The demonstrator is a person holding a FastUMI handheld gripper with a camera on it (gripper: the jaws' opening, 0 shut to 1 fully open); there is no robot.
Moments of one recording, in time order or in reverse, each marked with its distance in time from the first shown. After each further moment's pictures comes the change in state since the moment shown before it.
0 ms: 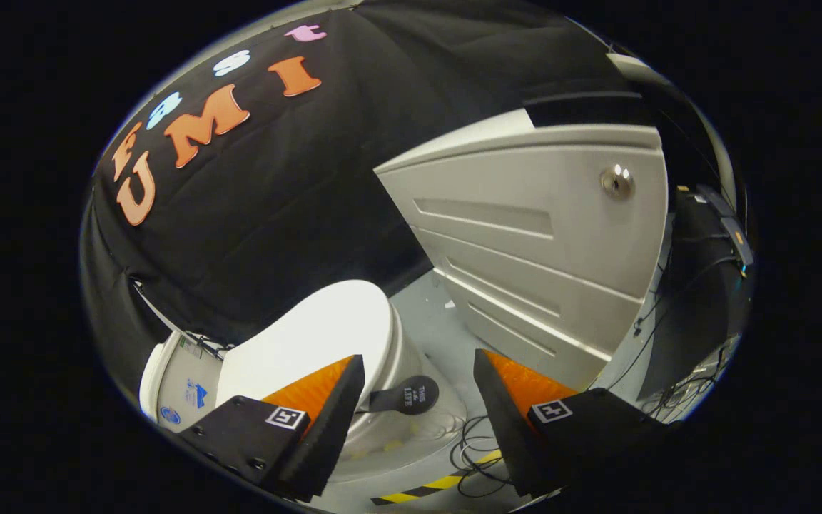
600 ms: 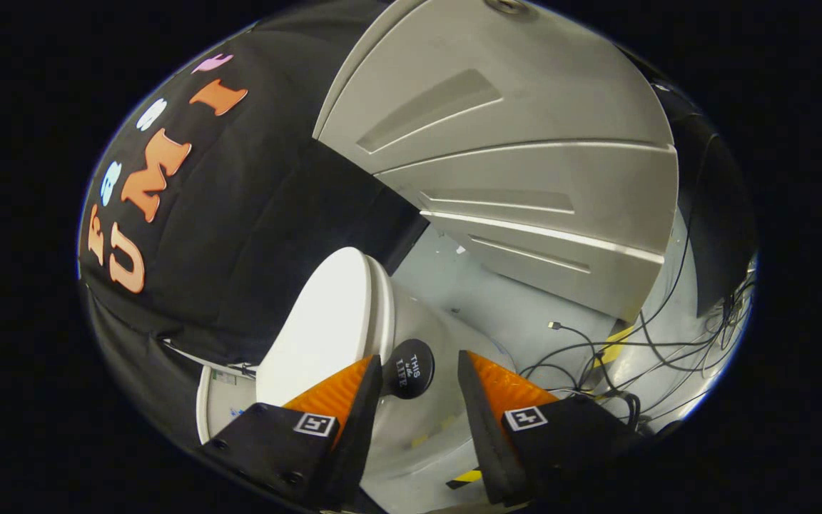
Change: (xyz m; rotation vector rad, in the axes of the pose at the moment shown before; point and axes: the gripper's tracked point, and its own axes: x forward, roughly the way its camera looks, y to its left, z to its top) arm 0.014 0.005 -0.055 0.334 0.277 0.104
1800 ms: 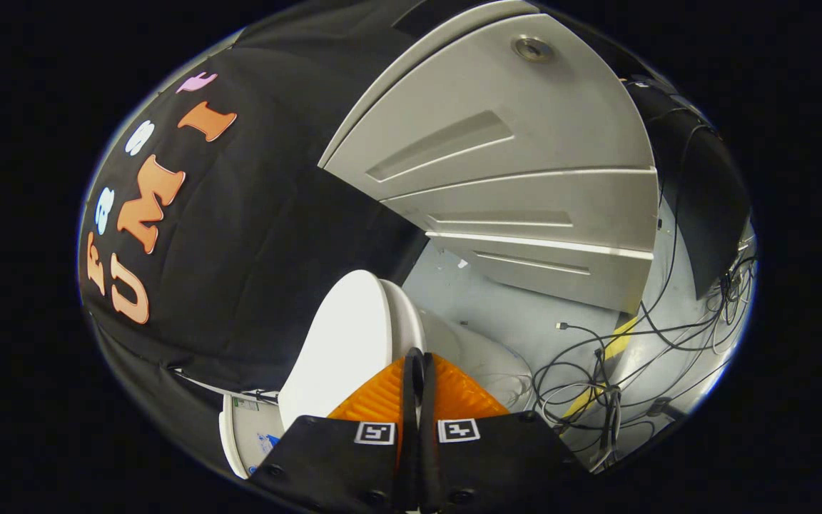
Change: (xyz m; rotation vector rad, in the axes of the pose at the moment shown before) arm -0.011 0.034 0.033 0.026 -0.182 -0.019
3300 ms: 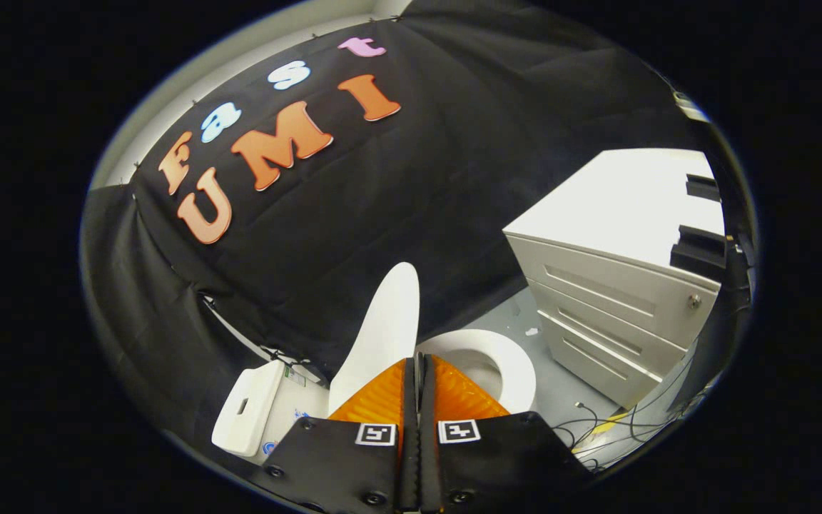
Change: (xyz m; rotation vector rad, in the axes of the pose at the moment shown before) arm -0.099 0.220 0.023 -0.492 -0.169 0.249
